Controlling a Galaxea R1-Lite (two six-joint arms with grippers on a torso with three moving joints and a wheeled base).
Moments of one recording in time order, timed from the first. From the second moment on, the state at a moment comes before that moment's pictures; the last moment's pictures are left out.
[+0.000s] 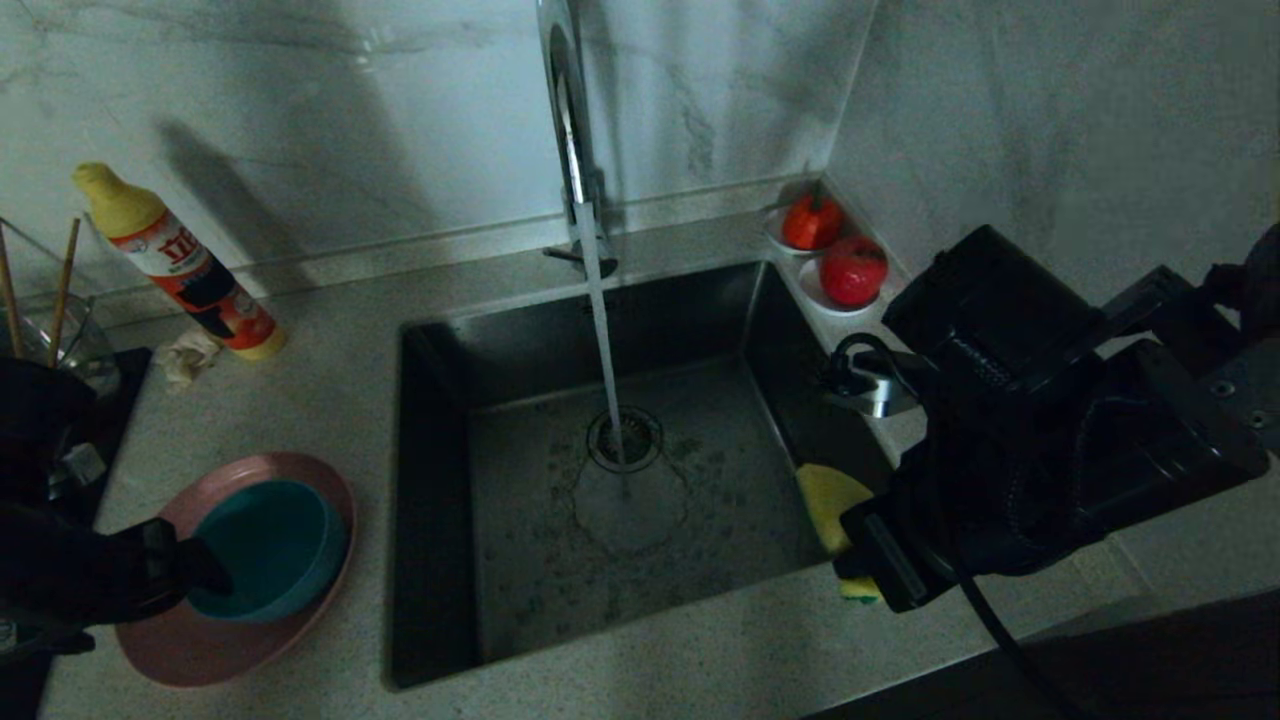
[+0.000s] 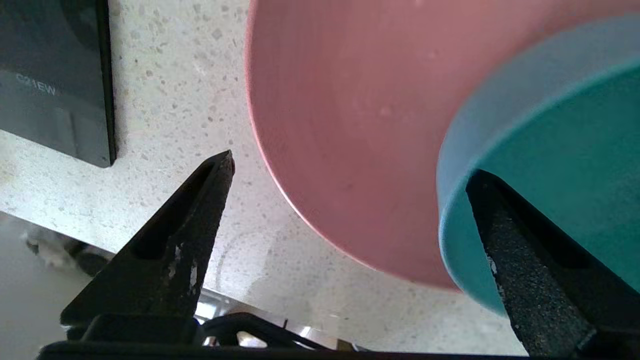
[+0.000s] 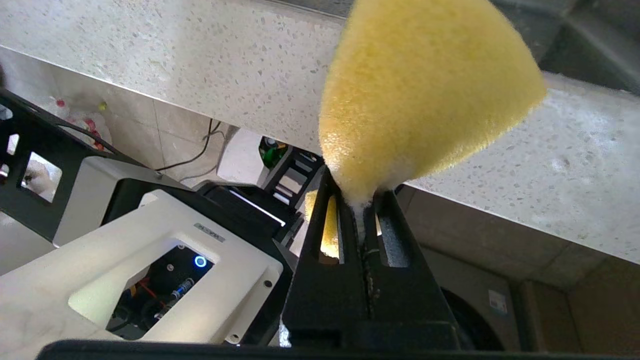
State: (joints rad) left arm 0.27 1.55 -0.96 0.50 0.07 -0.32; right arm 0.75 1.68 -1.49 0.78 0.00 0.29
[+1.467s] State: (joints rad) left arm 0.30 1.64 -1.02 0.50 -0.06 -0.40; right arm 0.75 1.65 -1.49 0.78 0.00 0.28
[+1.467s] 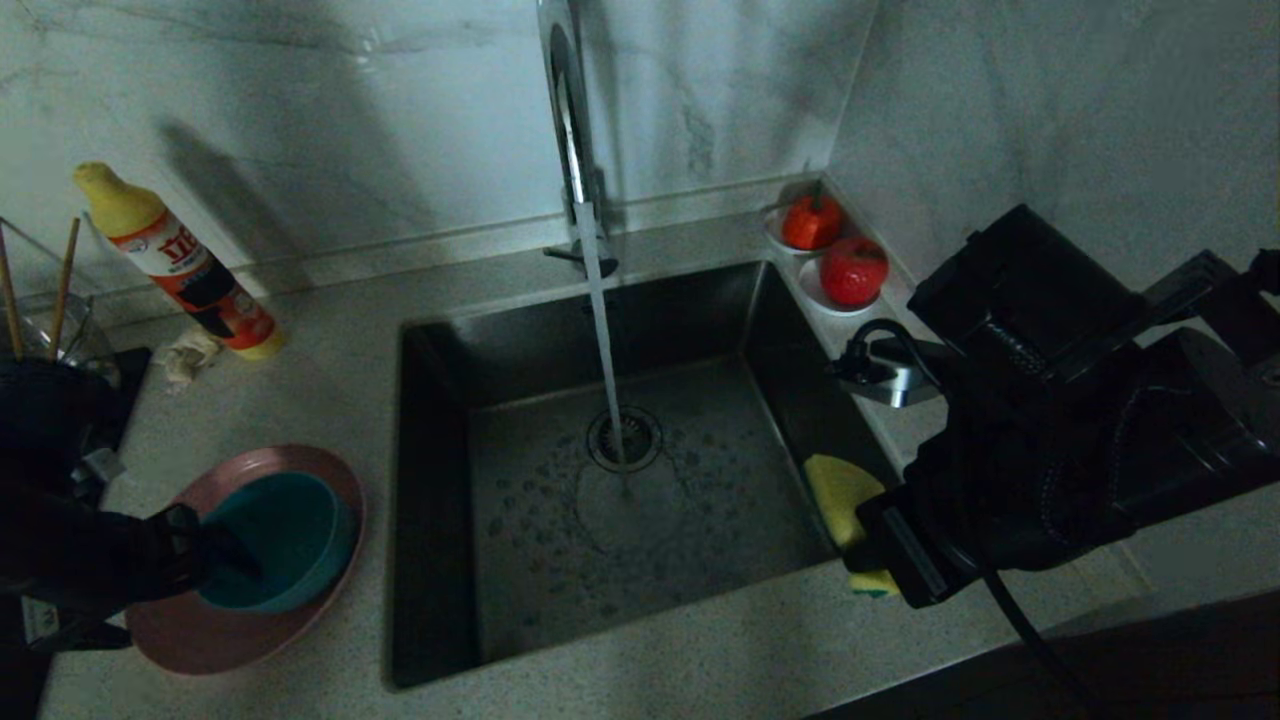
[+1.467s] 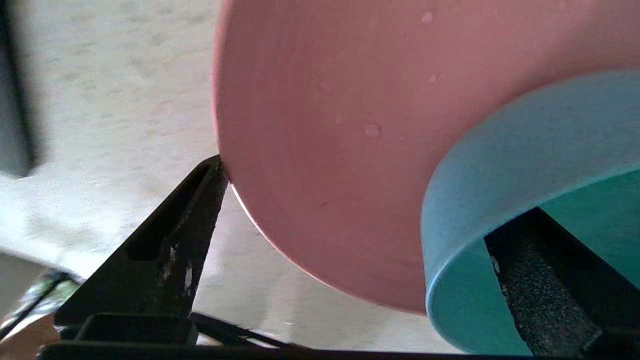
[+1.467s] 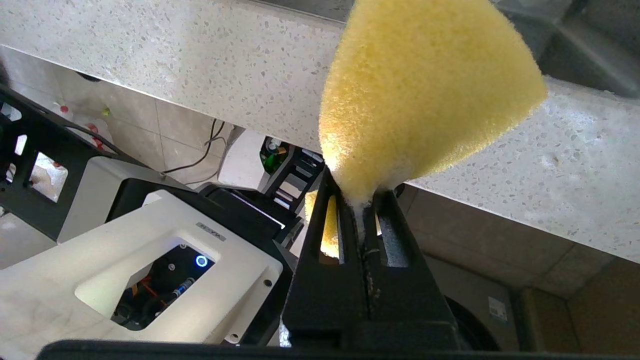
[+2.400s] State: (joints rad) left arm 0.30 1.60 -1.03 0.50 -0.07 -0.23; right arm 0.75 1.65 -1.49 0.78 0.00 0.28
